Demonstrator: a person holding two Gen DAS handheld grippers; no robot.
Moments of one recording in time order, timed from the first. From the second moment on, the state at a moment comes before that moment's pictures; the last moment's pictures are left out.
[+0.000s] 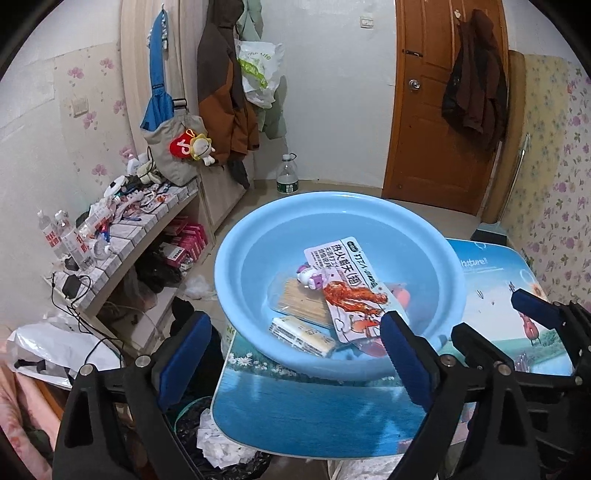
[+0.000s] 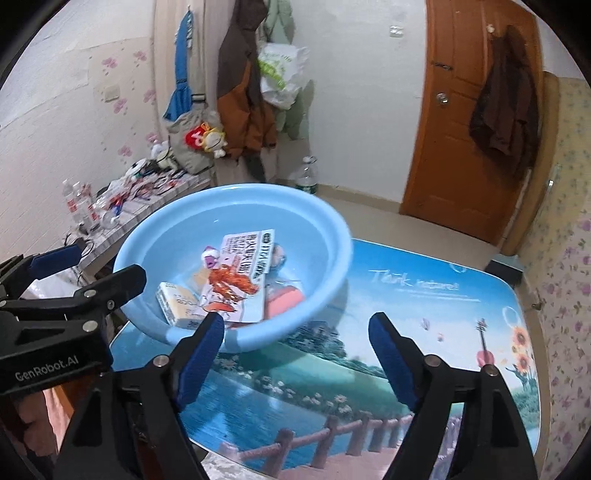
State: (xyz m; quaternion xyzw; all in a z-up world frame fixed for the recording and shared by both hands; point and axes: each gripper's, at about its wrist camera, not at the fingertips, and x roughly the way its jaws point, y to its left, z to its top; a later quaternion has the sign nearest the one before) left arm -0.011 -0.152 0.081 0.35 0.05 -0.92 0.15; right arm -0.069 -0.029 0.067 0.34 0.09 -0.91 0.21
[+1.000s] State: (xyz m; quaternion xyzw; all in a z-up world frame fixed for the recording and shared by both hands) left arm -0.020 -0.061 0.103 0.35 -0.01 -0.93 0.12; right arm -0.045 0.089 0.098 0.33 0.01 -0.94 0.12
